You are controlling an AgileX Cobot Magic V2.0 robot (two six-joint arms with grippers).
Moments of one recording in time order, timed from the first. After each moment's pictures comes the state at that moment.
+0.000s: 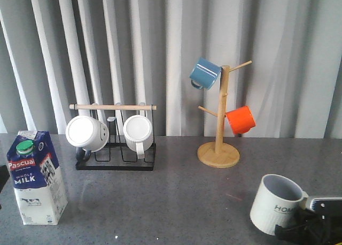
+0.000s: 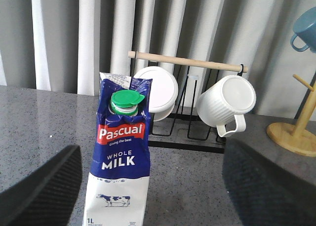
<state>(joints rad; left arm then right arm) -0.04 0.94 -0.55 0.09 -0.19 -0.27 -0.05 1.87 -0.60 -0.10 -0.94 0.12</state>
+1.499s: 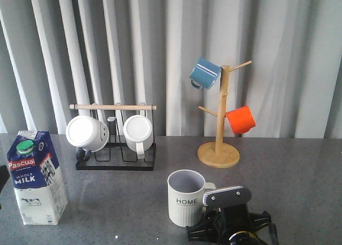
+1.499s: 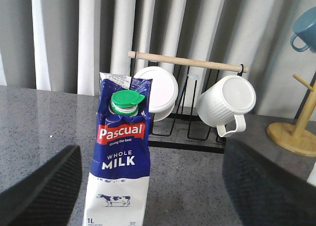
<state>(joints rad) -0.04 0.94 -0.55 0.09 -0.19 -0.27 0.53 1.93 -0.87 0.65 -0.74 -0.43</state>
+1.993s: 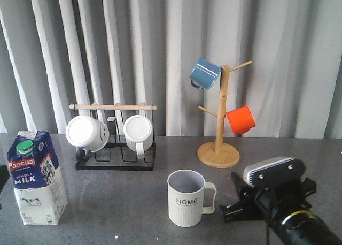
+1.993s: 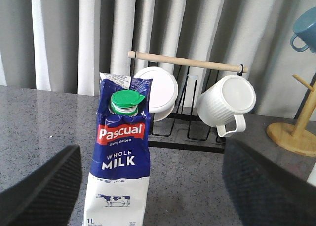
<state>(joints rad) -0.04 0.94 -0.55 0.09 -0.19 -0.27 0.40 1.50 -0.70 0.32 -0.63 -0.36</state>
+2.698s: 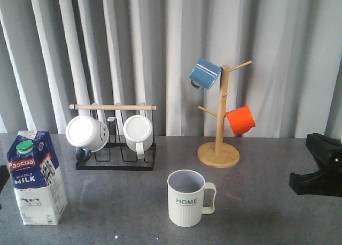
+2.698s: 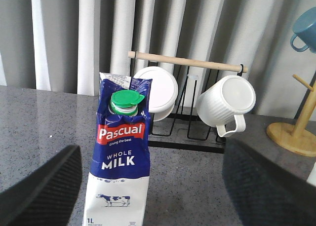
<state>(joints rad) -0.04 0.94 -0.55 0.09 -0.19 -0.27 0.17 1.08 -0.70 0.09 -0.28 -0.15</state>
